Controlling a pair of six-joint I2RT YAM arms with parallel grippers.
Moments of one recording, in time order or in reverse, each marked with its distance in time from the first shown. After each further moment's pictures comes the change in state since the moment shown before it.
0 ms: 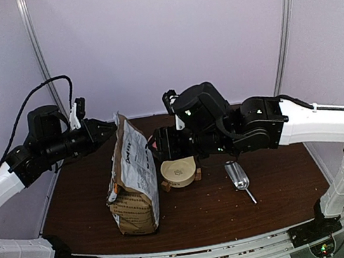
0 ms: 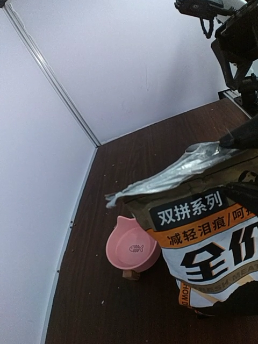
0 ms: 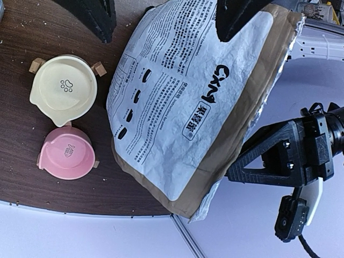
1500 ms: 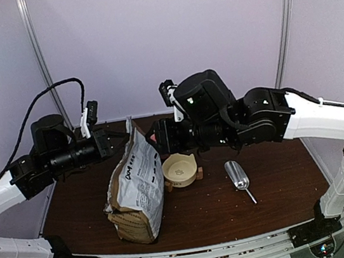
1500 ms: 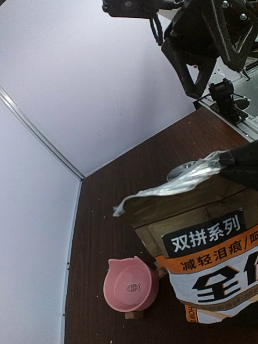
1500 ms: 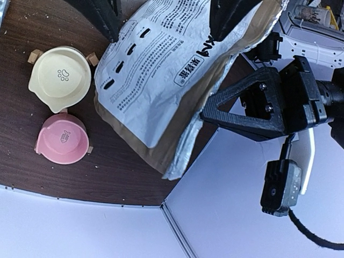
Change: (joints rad) left arm -0.196 -0.042 -0.071 0.111 -0.035 0.060; right arm 0.012 0.003 0.082 -0.042 0.008 -0.045
